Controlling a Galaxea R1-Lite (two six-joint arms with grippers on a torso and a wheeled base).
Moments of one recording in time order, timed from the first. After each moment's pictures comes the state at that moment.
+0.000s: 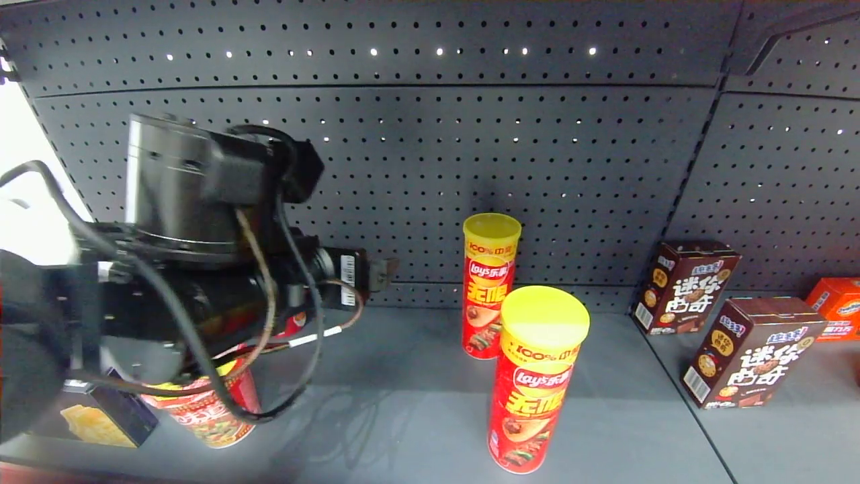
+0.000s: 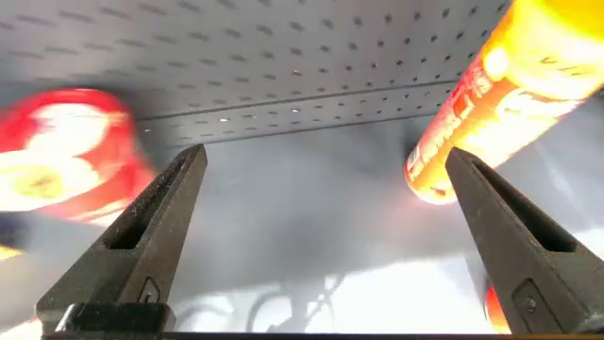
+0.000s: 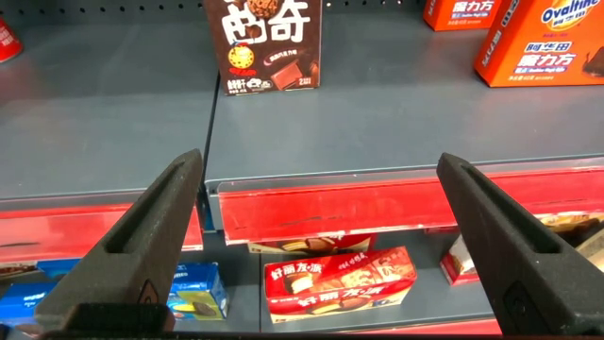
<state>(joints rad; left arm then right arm) -0.66 1.54 -1.03 -0.12 0.40 -0.24 -0.11 0.09 0.00 0.01 -0.02 0.01</state>
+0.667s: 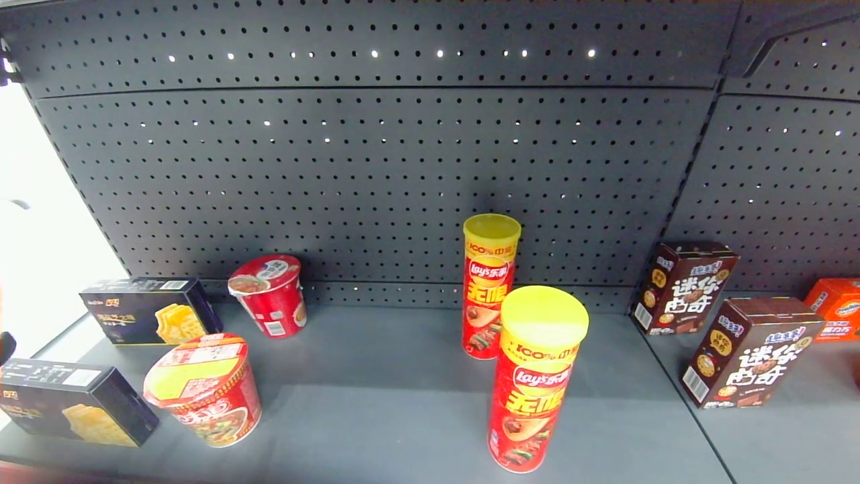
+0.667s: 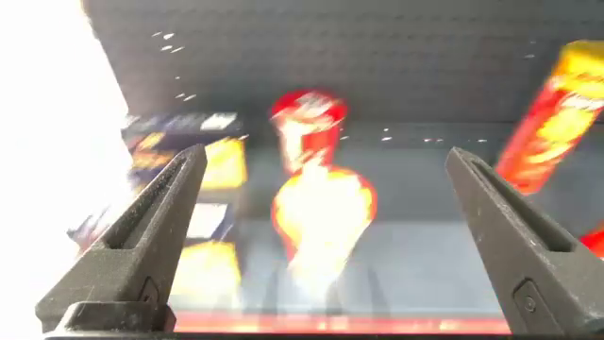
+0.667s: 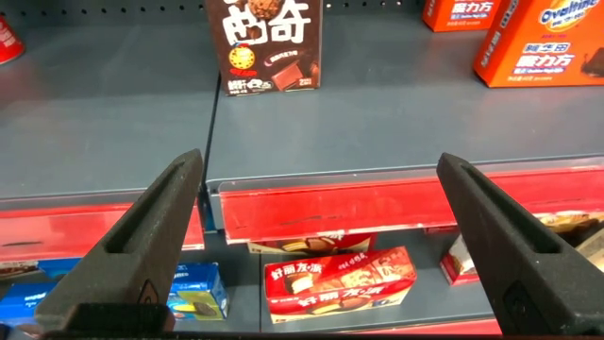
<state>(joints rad) -0.33 0.61 -0.60 0.03 0.29 -0.07 -0.11 0.09 0.00 0.01 -0.02 0.01</state>
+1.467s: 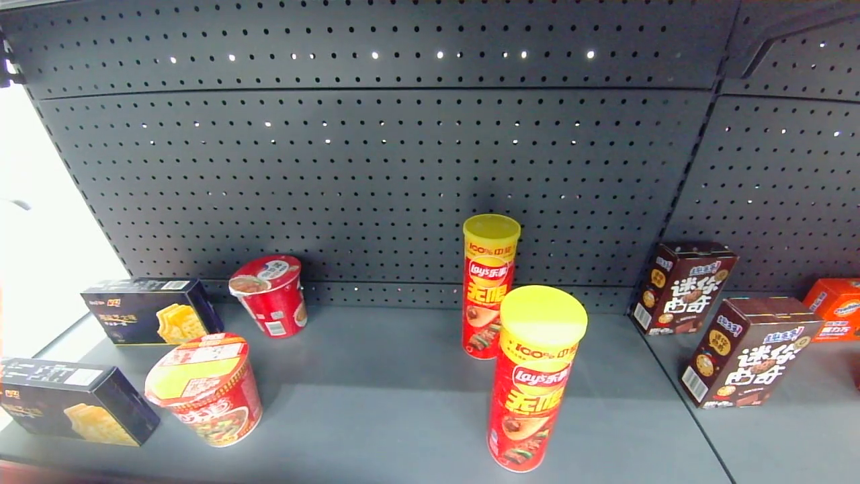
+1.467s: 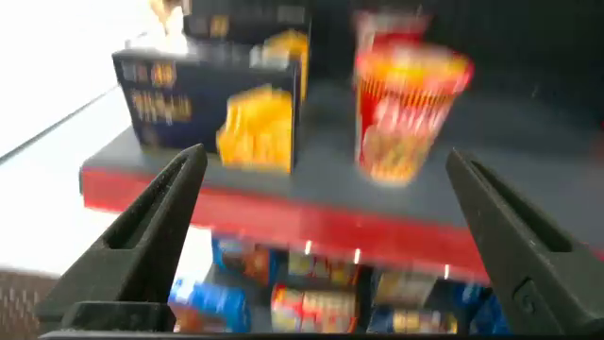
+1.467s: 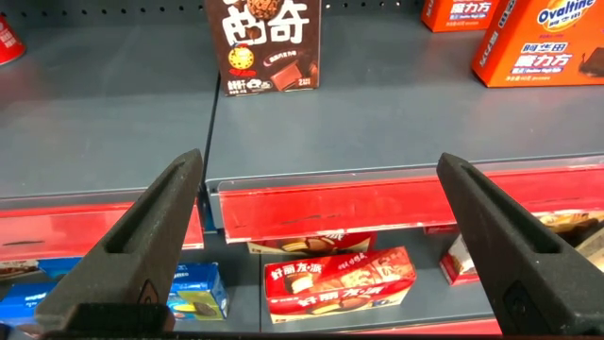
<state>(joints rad) -0.02 0.06 -0.02 -0.06 0.15 -0.07 -0.11 0.09 0.00 0.01 -0.02 0.01</state>
